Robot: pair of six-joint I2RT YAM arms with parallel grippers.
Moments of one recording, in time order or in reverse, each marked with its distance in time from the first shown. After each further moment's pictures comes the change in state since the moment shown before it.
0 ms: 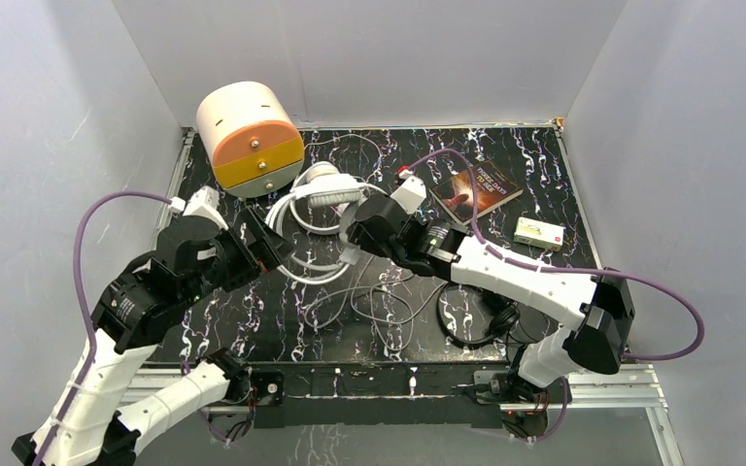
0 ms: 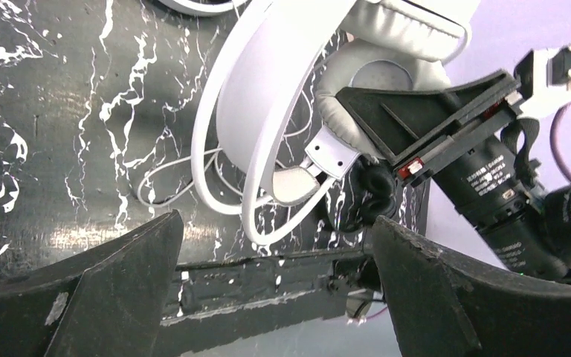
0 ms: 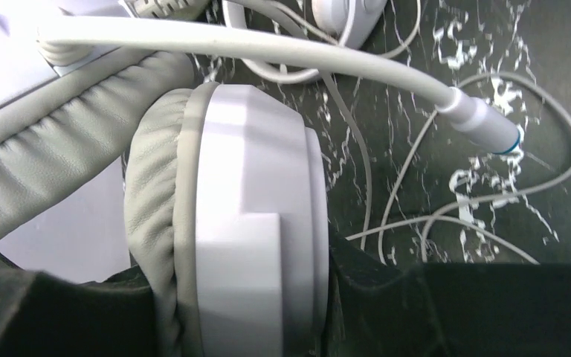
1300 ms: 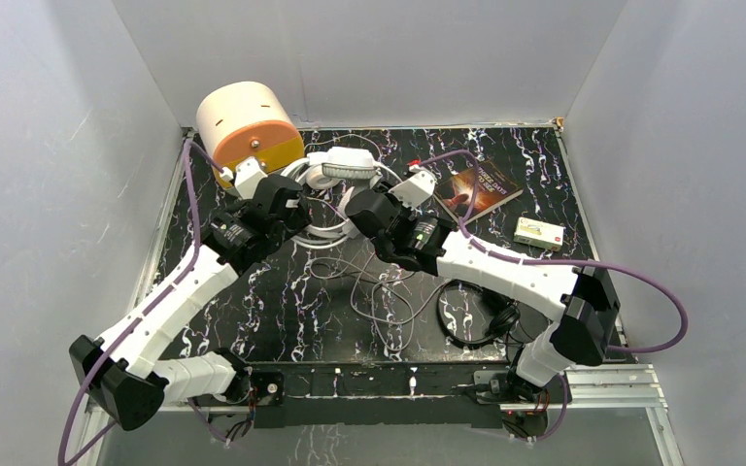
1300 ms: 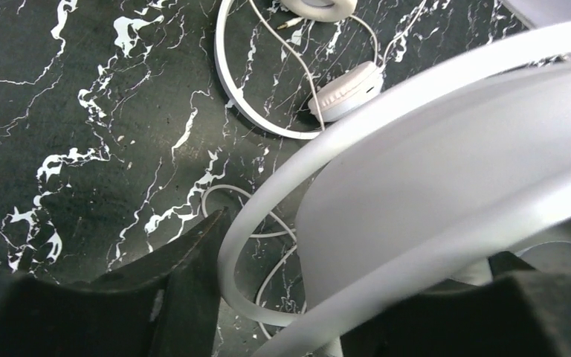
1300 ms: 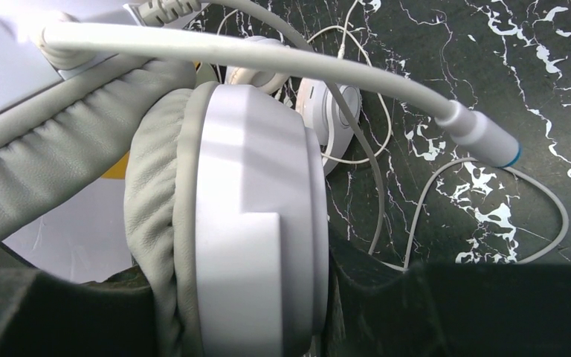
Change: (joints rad) left arm 0.000 0.401 -0.074 0.310 -0.404 -0.041; right arm -0.008 0.073 0.039 0.108 0.335 0.069
